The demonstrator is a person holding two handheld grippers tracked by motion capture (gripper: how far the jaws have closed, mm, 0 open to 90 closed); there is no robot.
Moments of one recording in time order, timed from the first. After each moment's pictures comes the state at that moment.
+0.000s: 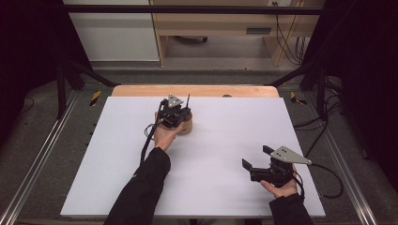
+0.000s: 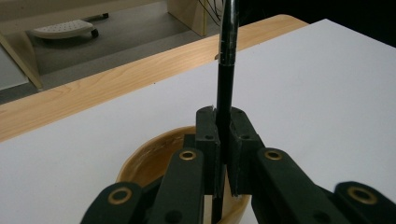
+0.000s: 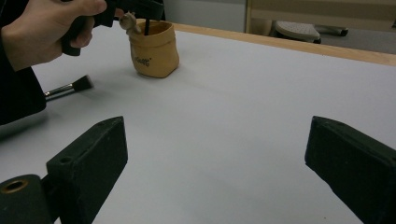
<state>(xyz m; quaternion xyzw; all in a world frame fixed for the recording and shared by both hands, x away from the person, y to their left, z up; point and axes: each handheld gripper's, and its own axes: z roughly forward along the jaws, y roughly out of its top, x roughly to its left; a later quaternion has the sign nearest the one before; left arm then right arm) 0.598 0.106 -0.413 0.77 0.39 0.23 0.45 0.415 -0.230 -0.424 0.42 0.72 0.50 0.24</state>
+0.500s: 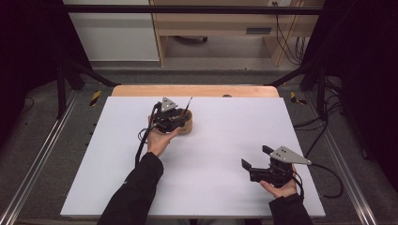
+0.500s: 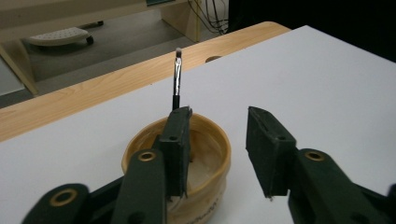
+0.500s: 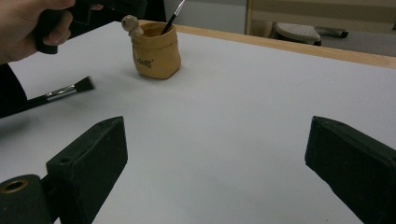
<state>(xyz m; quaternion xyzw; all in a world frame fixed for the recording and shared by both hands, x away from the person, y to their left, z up) 0.566 0.126 -0.395 0.76 0.38 0.23 0.47 0.414 -0.229 -0.422 0.42 0.72 0.51 0.24</state>
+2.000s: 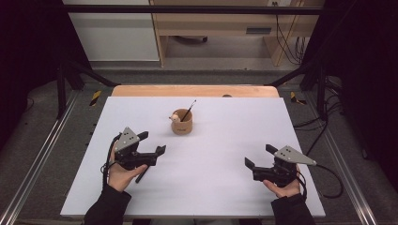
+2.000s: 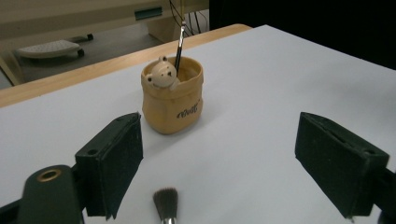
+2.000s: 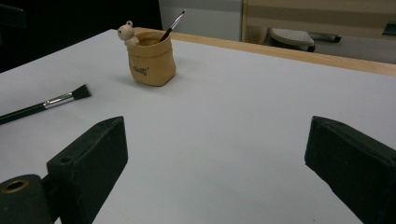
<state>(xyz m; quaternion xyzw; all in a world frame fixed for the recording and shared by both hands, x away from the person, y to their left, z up) 0.453 0.213 -0.399 0.76 0.35 0.22 0.50 0.411 -0.236 -0.416 0.42 0.71 0.51 0.25</state>
